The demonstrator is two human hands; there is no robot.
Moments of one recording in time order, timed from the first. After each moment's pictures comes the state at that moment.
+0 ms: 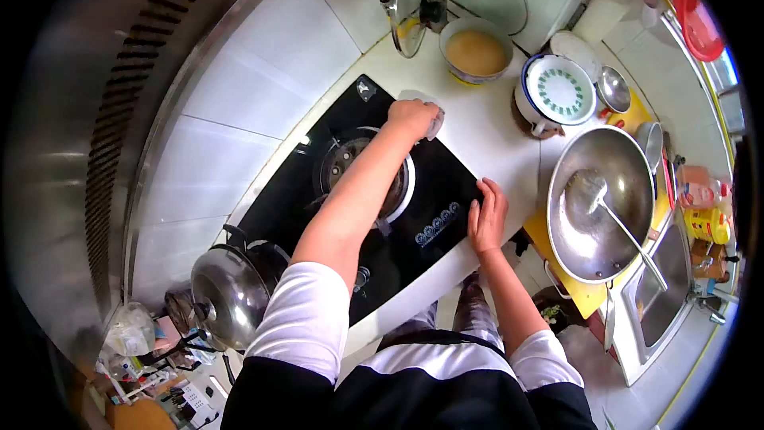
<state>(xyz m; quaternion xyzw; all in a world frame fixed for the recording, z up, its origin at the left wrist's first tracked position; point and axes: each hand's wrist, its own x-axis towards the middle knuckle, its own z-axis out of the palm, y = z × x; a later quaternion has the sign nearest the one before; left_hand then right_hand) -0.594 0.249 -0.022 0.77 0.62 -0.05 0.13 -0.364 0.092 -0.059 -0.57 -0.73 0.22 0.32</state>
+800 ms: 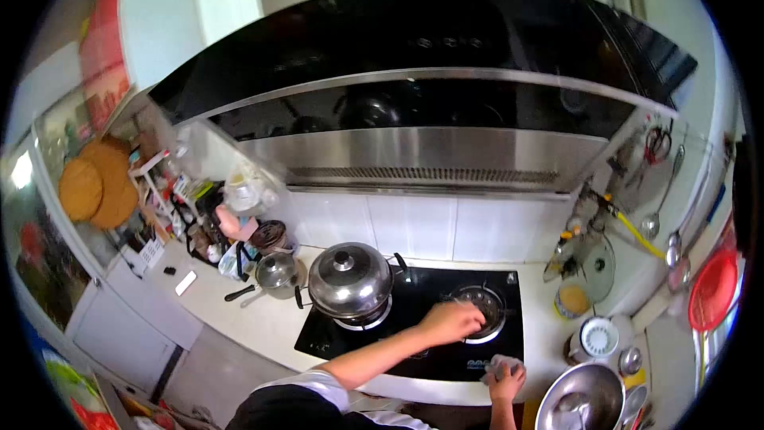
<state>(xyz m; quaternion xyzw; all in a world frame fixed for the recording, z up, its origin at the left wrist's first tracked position) -0.561 -0.062 0.192 0.60 0.73 0.32 0.07 -0.340 0.076 -0.068 -0.41 -0.86 0.19 0.23</state>
